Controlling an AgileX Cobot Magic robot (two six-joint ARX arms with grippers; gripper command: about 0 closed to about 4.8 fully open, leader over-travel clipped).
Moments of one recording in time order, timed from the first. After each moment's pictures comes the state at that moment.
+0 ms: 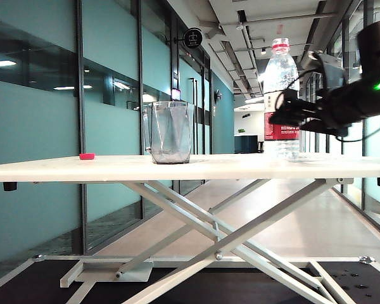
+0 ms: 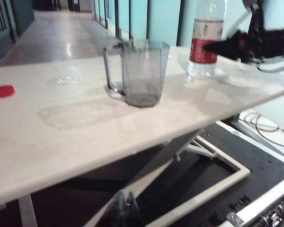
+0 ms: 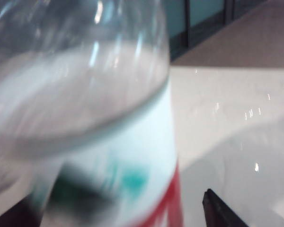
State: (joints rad) left arm 0.08 0.00 0.01 -0.02 0.67 0.03; right arm 0.08 1.84 0.93 0.79 -0.35 0.05
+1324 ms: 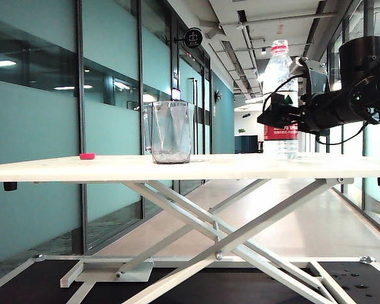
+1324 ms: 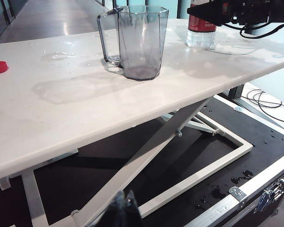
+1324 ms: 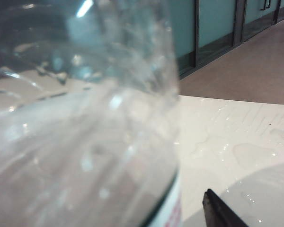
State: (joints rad) left arm 0.08 0.00 0.01 -0.13 0.67 0.12; right arm 0.08 1.99 1.10 0.85 -0.38 0.05
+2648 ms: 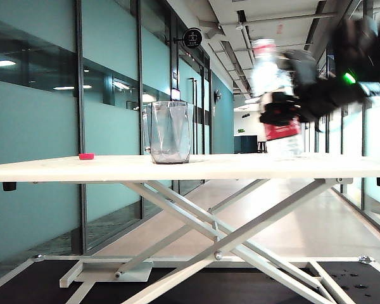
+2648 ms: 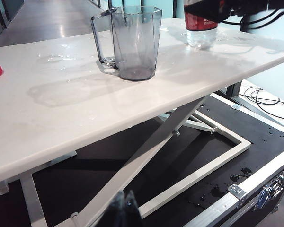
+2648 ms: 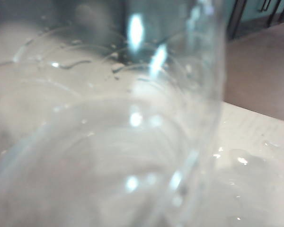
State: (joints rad) left arm 0.08 0.00 0.01 -0.13 0.69 0.14; right arm 0.15 1.88 1.10 0.61 -0.30 -0.23
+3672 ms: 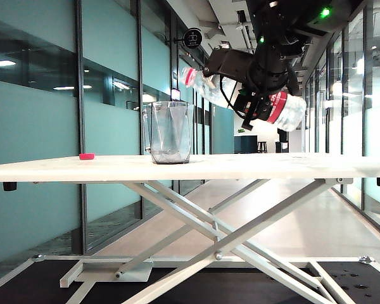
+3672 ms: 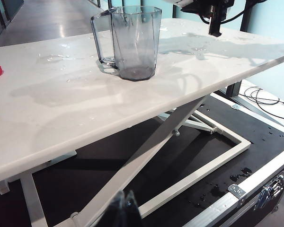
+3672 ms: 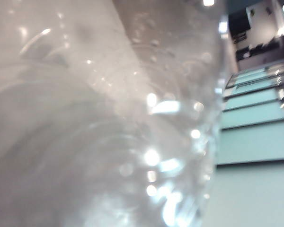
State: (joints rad) left arm 0.08 0.00 0.01 -0.13 0.69 0.14; right arm 0.46 1.80 1.23 0.26 0.47 -1.03
